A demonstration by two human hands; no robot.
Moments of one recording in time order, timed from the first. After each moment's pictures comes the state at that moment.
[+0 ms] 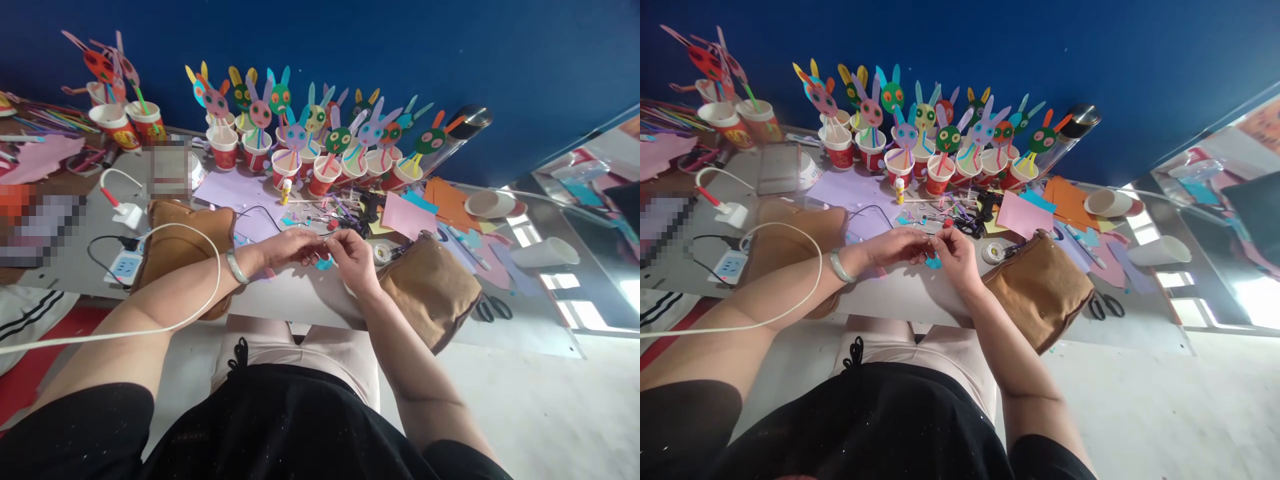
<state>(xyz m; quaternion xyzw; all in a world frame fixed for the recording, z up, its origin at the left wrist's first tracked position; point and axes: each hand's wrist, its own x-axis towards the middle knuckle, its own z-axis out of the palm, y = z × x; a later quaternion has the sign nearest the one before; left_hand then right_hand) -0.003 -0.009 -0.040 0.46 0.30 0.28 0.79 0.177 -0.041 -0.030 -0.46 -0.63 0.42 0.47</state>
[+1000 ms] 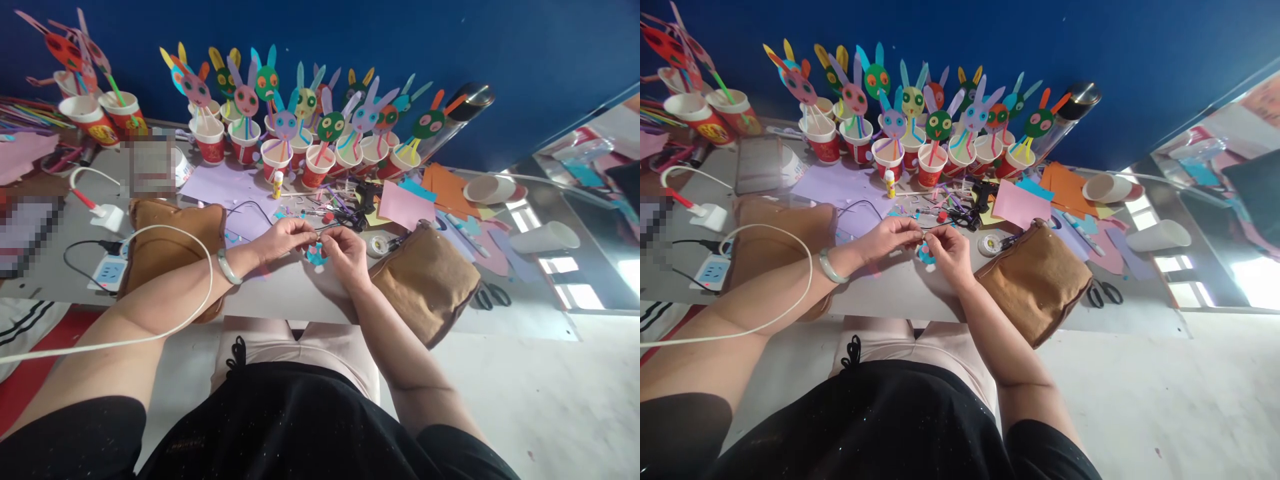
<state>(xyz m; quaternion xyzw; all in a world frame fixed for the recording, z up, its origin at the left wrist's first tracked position) -0.005 -0.009 -0.041 0.55 0.35 0.35 0.67 0.175 -0.039 -0.046 -0.49 -0.57 0.45 0.48</state>
